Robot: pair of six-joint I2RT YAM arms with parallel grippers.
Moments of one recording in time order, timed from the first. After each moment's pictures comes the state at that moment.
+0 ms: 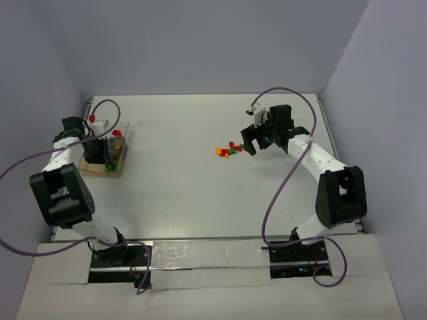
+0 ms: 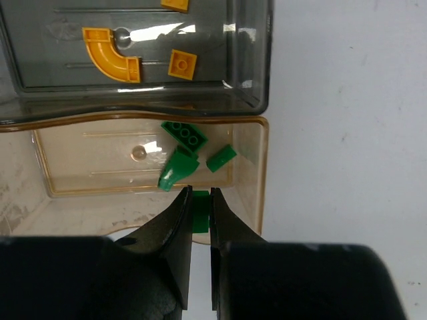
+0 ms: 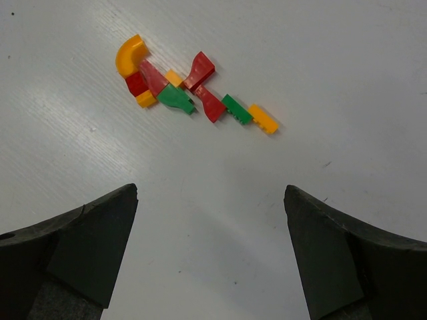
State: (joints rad) left arm 0.33 1.64 1.16 -0.66 0.28 0.37; right arm 0.21 1.55 1.11 -0.35 -0.34 -0.33
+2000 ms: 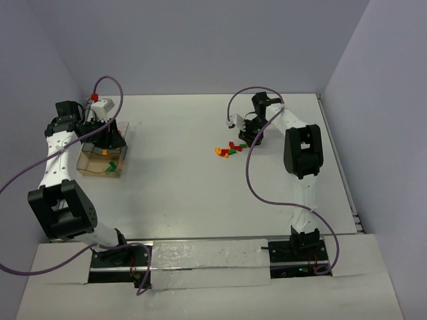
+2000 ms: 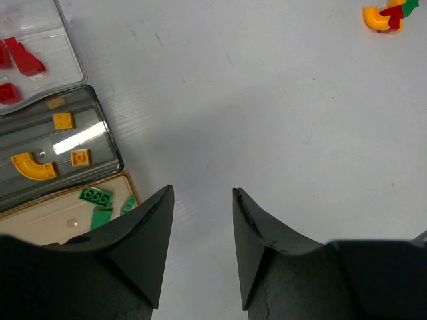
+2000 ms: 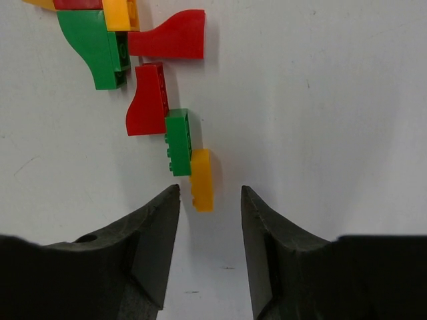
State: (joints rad) left arm 0.27 1.52 1.33 -0.81 0.66 0.40; right arm 0.20 2.26 1.85 -0.96 -0.40 -1.25
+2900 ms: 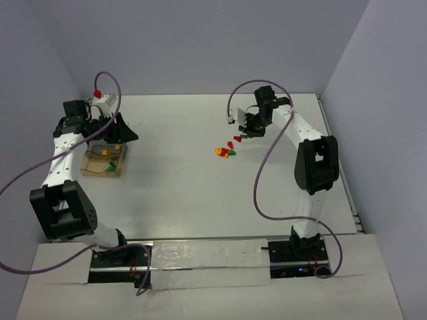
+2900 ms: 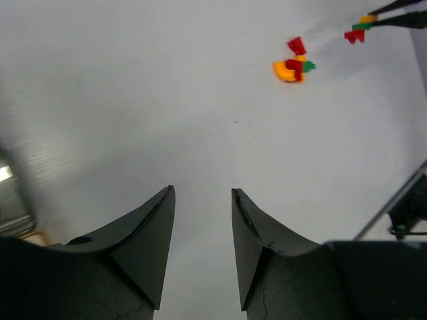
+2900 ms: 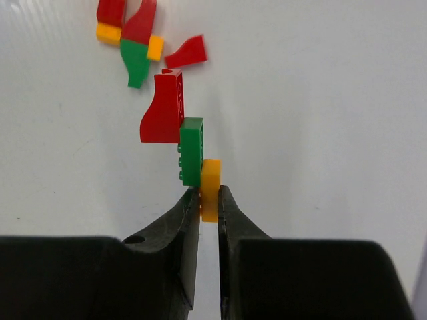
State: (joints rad) left arm 0.18 1.51 1.26 -0.62 0.83 0.11; right arm 0.25 1.94 1.66 -0.85 -0.36 -1.18
